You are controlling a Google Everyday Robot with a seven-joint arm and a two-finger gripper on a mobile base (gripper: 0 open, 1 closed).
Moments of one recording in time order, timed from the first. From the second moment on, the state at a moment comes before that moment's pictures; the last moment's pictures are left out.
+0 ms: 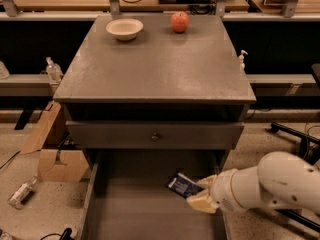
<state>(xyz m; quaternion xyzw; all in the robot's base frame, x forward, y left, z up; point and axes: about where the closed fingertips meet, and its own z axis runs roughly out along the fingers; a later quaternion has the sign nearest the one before) 0.397 -0.112 0.642 -0.43 0.84 0.21 0.25</state>
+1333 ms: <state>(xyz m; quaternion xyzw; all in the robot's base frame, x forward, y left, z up) 0.399 -0.091 0.459 -0.37 0.86 0.28 0.19</state>
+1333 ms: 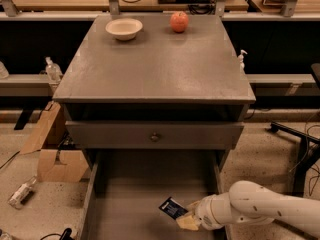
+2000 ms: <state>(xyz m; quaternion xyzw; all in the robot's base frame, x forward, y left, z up) 0.398 -0.090 0.458 -0.37 0.86 0.28 0.19</state>
